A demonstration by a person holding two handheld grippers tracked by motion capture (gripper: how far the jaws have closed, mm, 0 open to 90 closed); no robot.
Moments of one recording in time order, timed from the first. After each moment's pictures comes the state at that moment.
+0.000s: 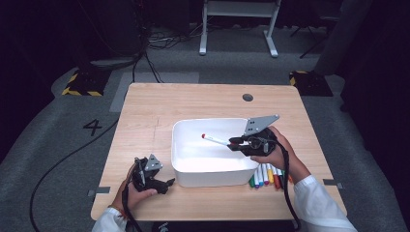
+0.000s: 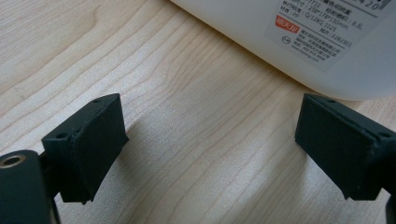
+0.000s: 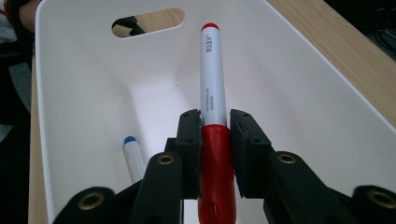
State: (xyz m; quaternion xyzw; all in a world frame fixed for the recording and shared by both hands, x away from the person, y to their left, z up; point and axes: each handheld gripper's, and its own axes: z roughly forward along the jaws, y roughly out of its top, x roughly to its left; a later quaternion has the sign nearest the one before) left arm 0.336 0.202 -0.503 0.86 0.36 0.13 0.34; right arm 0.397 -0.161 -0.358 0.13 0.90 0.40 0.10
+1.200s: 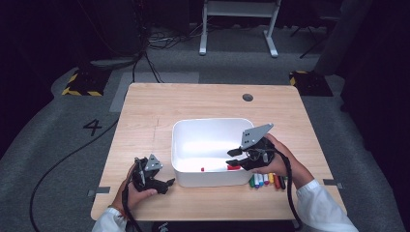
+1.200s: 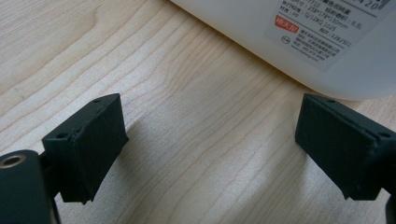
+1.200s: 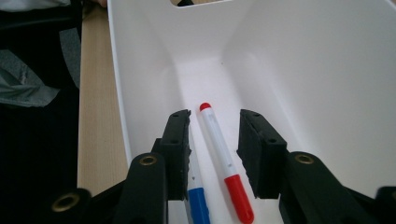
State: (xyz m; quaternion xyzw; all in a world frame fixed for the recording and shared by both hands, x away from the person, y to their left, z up) left arm 0.336 0.202 -0.503 0.86 0.36 0.13 0.34; right arm 0.377 -0.159 -0.363 0.07 0.92 0.37 0.06
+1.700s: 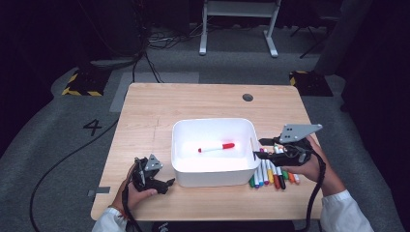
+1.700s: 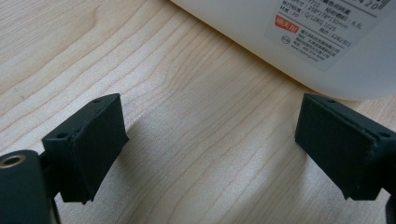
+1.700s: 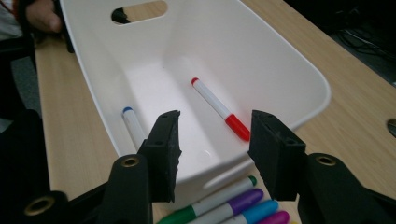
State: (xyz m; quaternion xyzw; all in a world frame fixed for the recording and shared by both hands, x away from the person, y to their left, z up) left arm 0.336 0.202 -0.503 0.86 0.36 0.13 0.34; right arm 0.359 -0.243 -0.340 0.18 0.88 0.42 0.14
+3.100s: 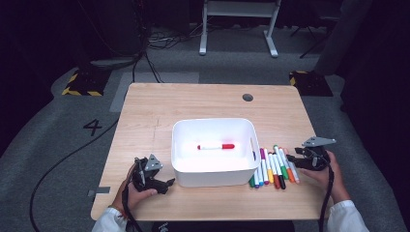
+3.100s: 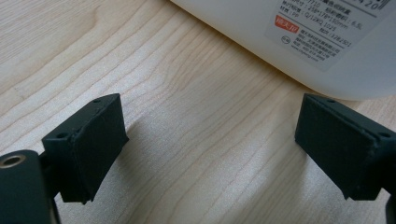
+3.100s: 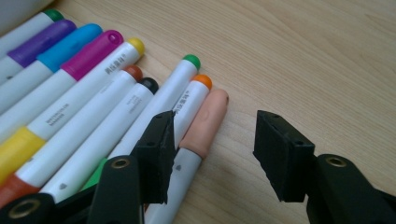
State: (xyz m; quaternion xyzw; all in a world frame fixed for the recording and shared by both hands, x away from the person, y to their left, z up) left arm 0.336 0.202 -0.503 0.86 0.36 0.13 0.34; right arm 0.401 -0.355 -0.470 0.42 0.83 0.30 0.20
